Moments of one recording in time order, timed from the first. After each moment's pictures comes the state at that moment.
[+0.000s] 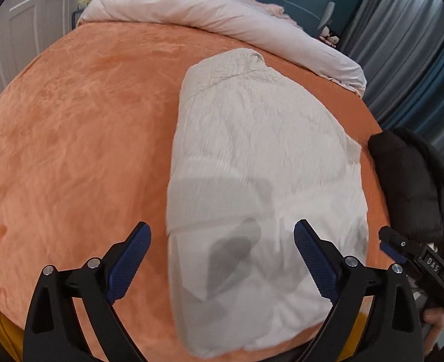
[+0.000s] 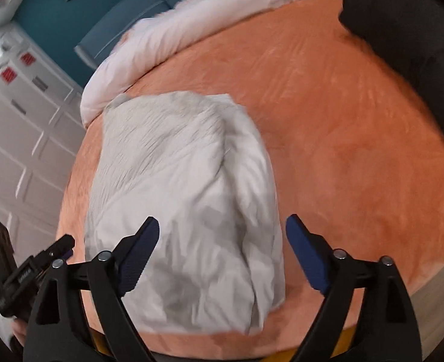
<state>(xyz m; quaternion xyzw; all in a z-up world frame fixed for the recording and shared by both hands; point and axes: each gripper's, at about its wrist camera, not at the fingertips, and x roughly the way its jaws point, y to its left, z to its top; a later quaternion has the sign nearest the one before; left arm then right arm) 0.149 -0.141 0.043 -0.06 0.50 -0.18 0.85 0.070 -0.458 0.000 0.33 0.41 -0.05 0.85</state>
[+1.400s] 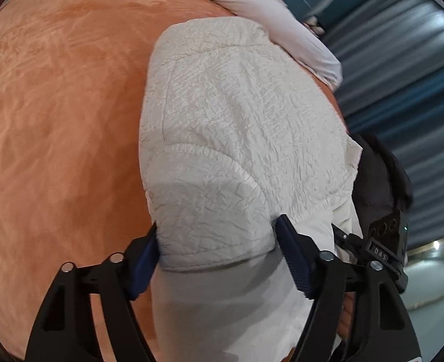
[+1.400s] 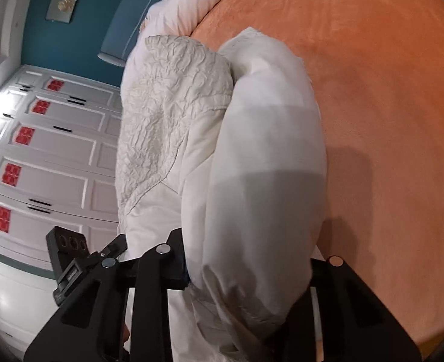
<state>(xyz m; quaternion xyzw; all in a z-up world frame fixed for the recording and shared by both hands) 0.180 -0.133 0.026 -0.16 0.56 -0.28 0.76 0.112 -0.472 -0.060 0.48 0.41 0.10 0.77</state>
